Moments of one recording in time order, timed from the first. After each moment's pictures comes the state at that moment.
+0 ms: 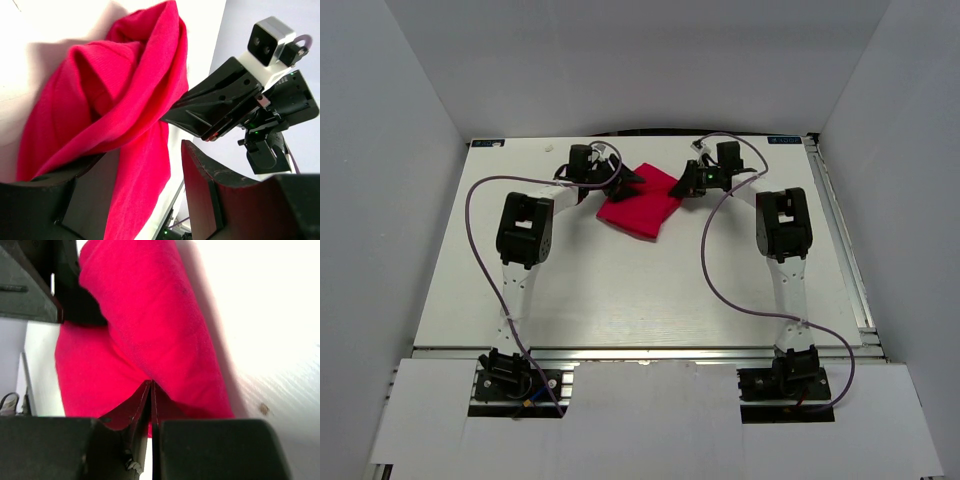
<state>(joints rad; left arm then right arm) -0.25 2.44 1.78 0.10 0.72 -1.06 0.22 2.50 1.88 -0.11 -0.89 0.30</state>
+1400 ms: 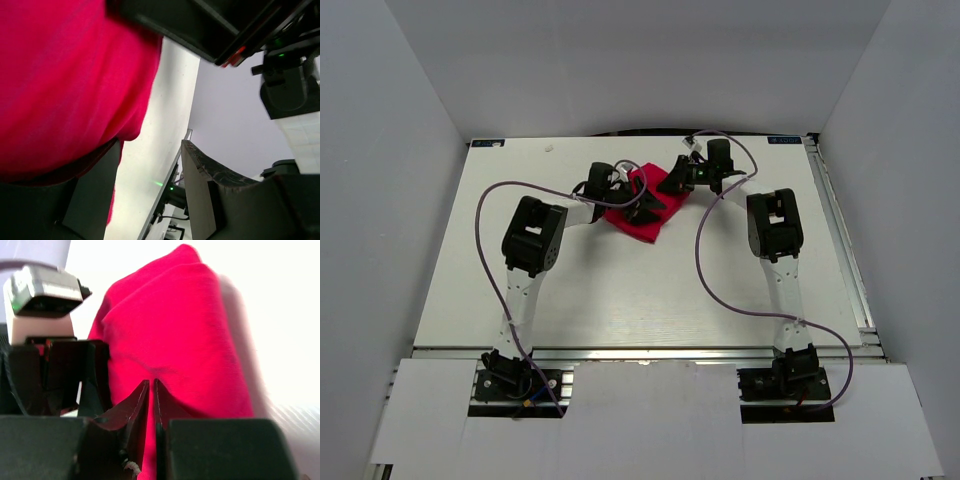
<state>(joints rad) -0.37 2.35 1.56 0.23 0.85 -1.04 0.26 2.55 1.93 0.09 -0.93 0.49</state>
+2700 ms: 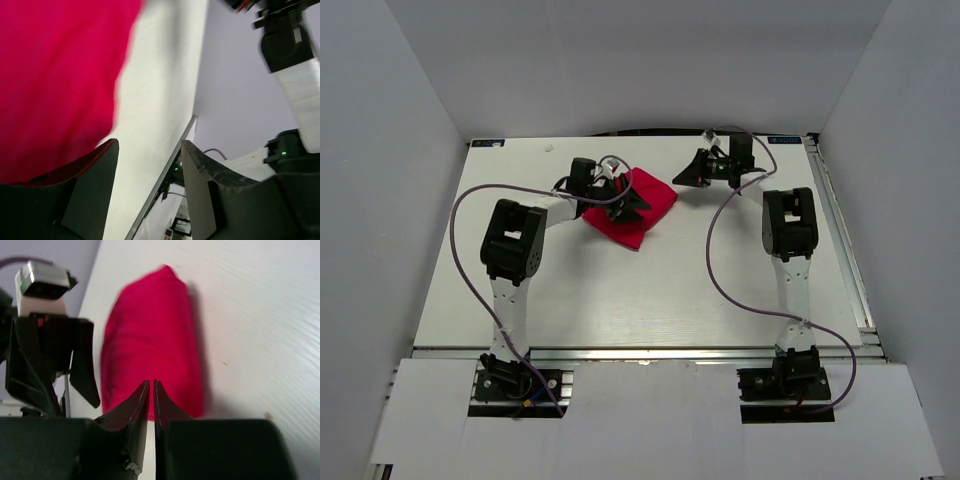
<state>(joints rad) -0.31 2.17 1.41 0.08 0.88 -0.89 0.16 2.50 1.87 0.12 -1.04 0.52</state>
